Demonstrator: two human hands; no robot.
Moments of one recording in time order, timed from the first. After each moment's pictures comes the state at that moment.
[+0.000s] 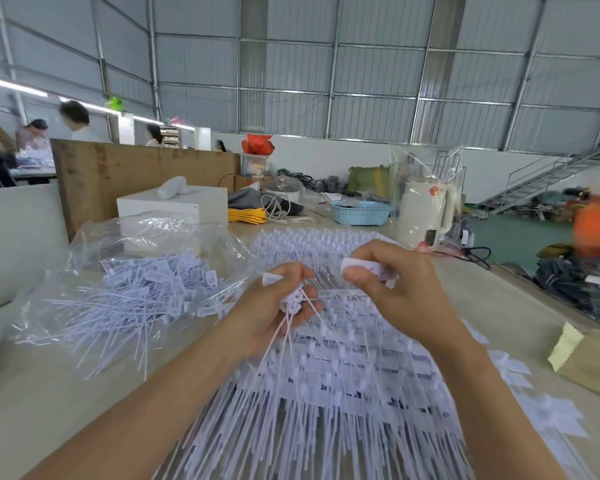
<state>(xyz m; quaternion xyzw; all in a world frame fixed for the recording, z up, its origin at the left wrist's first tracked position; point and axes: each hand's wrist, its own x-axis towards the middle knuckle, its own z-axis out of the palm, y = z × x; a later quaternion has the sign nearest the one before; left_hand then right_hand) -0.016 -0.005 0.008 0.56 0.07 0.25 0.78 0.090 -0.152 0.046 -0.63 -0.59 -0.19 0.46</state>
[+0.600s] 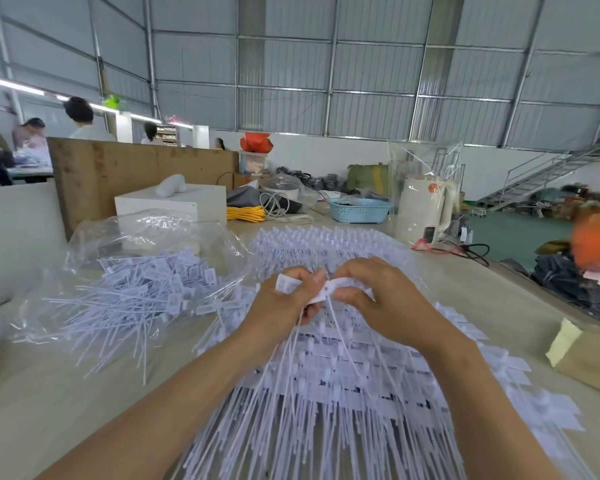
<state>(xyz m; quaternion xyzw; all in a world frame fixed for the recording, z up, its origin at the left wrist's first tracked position) -0.011 -0.020 0.000 0.68 0.05 0.34 0.64 0.104 -0.144 0.031 -0.70 -0.63 -0.15 0.31</state>
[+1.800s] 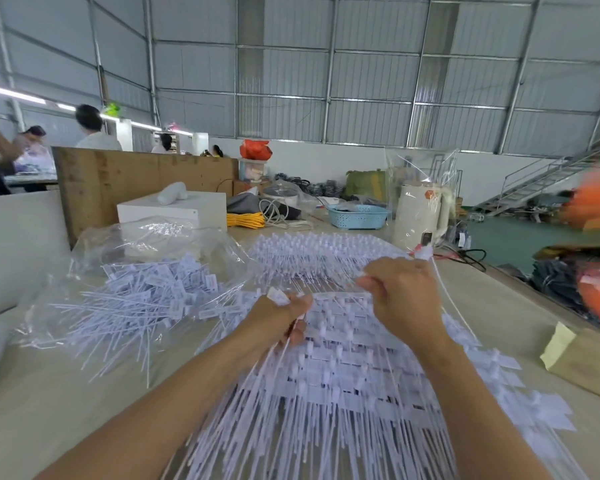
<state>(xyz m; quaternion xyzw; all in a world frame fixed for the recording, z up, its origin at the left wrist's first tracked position) -0.008 -0.003 -0.010 0.69 0.22 0.24 0.65 0.120 -0.146 0.019 -0.73 -0.49 -0.38 0.29</state>
